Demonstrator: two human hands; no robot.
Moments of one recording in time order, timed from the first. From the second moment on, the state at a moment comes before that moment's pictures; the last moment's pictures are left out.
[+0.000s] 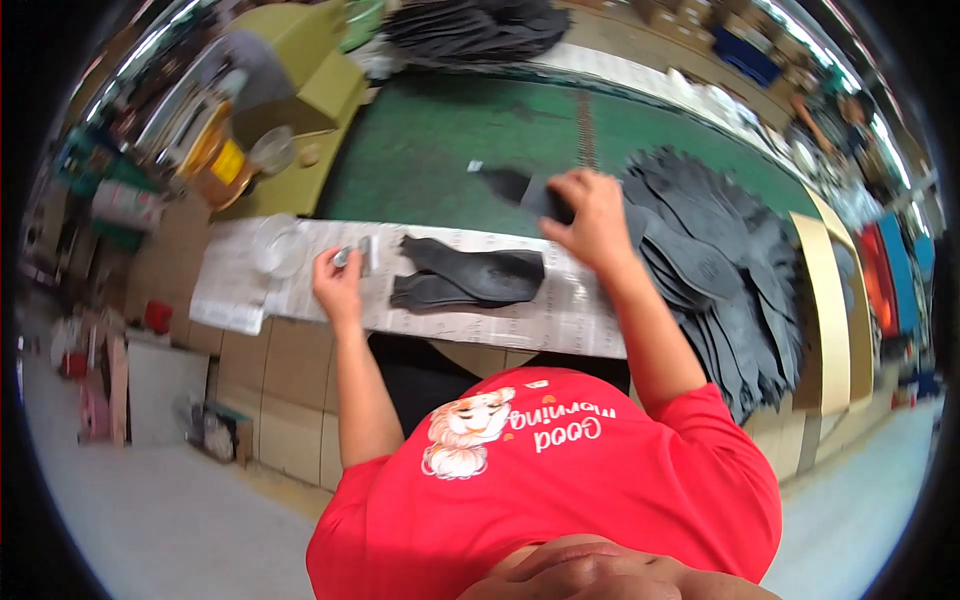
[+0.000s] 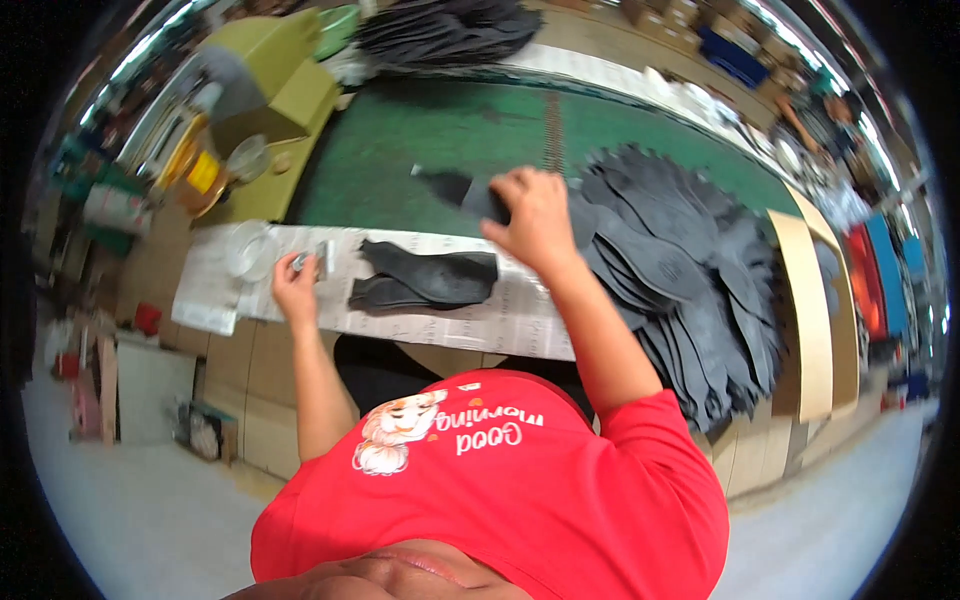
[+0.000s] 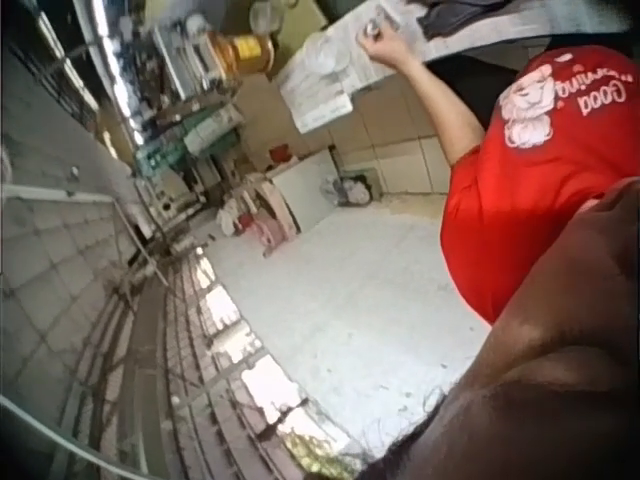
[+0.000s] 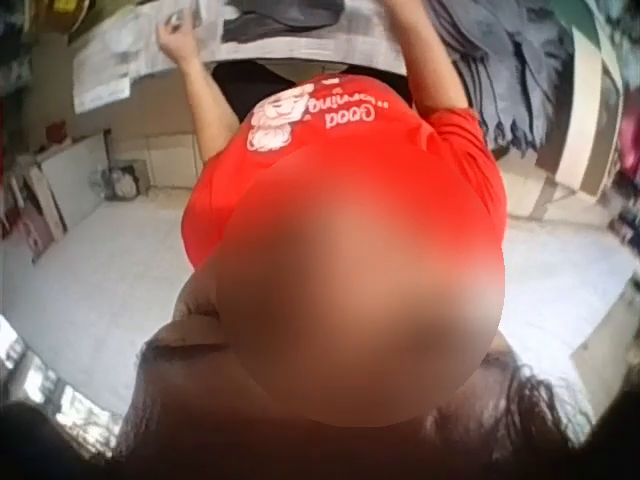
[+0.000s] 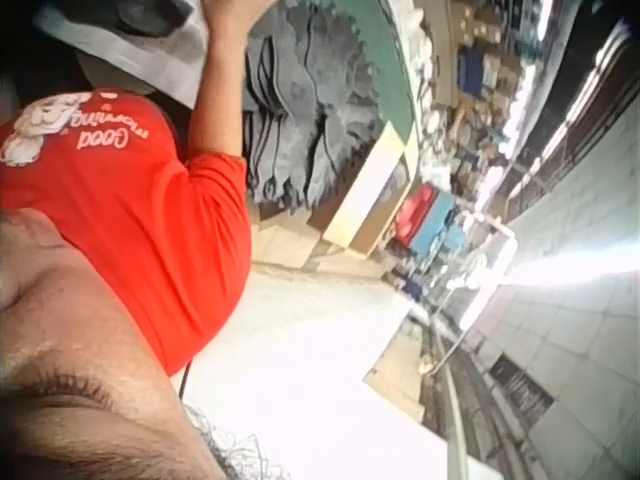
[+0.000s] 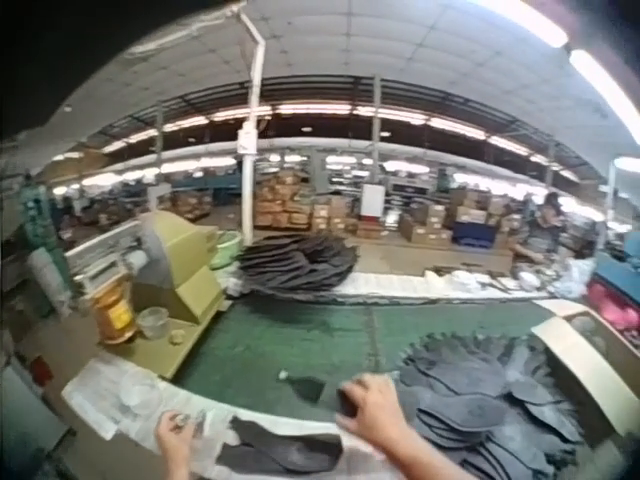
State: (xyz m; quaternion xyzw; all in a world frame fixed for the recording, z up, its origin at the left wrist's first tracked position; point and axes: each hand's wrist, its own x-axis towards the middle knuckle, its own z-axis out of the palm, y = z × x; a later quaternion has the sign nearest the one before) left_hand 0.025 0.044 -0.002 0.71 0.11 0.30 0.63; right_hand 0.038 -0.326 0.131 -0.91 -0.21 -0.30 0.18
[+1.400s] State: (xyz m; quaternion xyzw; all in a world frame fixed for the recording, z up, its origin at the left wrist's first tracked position) left_hand -0.012 -0.014 0.049 0.67 0.03 0.40 0.62; right_hand 0.023 -0.226 0.040 -0.89 -0.29 -0.09 0.34
